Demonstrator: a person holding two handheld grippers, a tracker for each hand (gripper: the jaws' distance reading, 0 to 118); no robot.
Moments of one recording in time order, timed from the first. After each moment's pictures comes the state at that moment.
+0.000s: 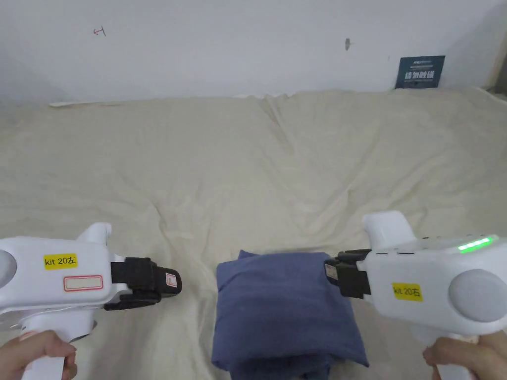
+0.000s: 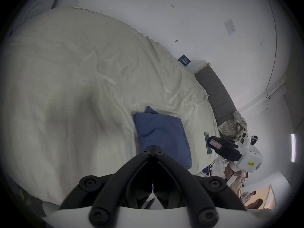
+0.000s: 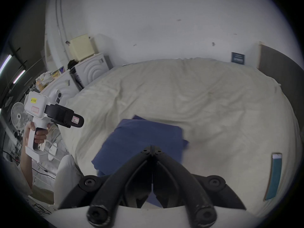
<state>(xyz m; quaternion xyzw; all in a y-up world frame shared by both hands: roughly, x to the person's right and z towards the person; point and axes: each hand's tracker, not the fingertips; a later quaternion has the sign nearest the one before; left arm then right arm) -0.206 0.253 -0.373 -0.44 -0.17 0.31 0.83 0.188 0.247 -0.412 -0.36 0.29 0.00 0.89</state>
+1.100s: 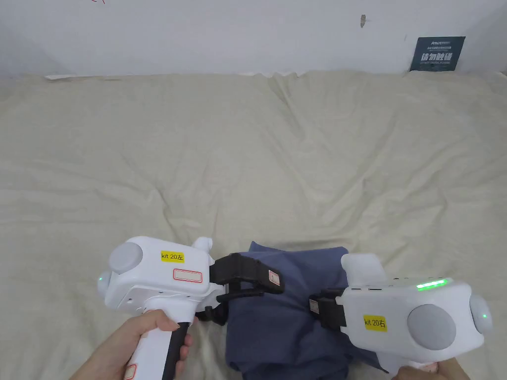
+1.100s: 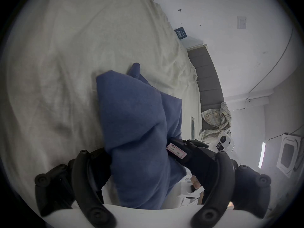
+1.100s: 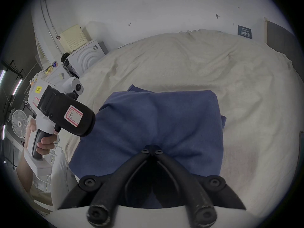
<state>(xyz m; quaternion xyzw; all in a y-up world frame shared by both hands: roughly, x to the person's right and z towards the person) -0.143 0.140 -0.475 -0.53 -0.29 0.39 0.69 0.167 0.161 -0.437 -0.44 0.27 -0.04 0.85</state>
